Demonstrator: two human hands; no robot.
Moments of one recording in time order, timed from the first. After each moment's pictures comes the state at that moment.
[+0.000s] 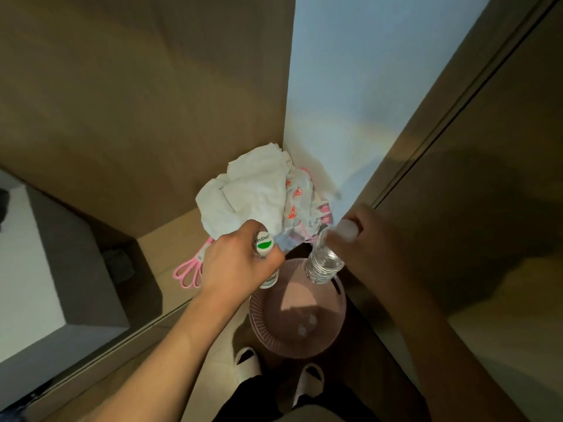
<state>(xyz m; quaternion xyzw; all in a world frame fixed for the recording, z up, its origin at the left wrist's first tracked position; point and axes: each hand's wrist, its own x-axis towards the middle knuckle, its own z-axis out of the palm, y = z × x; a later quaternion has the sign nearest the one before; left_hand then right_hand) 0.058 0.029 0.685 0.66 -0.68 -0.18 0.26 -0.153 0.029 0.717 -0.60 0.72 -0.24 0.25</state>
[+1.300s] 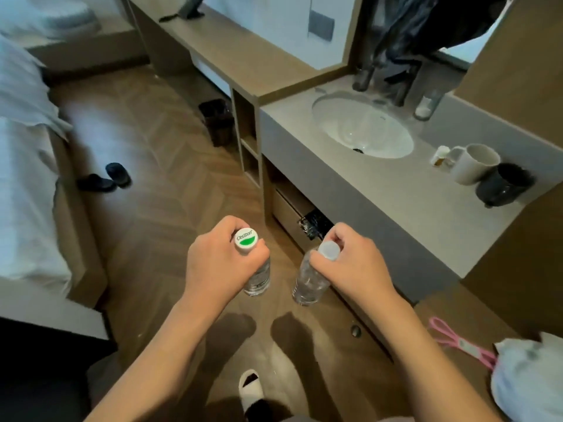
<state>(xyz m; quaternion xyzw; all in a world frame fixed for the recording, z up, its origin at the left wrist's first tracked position) 0.281 0.555 0.742 0.92 0.02 0.09 0.38 0.273 0.346 0.744 -0.94 0.07 0.02 0.35</state>
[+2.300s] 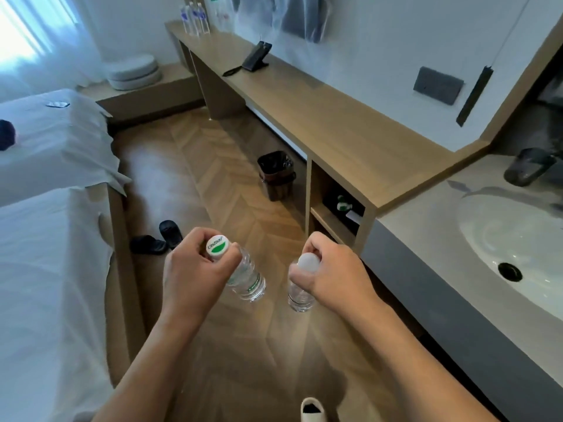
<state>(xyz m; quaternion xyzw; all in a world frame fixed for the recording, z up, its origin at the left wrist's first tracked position) 0.733 0.834 0.761 0.88 0.10 0.20 0.42 0.755 0.627 0.744 -0.93 -0.05 0.03 0.36</state>
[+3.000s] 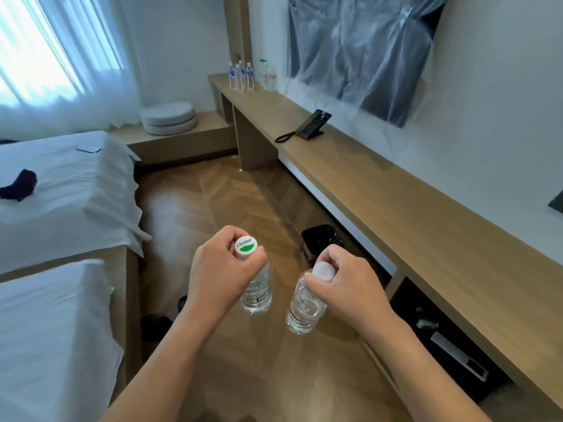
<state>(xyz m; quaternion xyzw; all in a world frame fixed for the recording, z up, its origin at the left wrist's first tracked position) 1.134 1.116 0.805 0.86 0.07 0.22 0.45 1.145 0.912 0.796 -0.92 -0.07 -0.01 0.37</state>
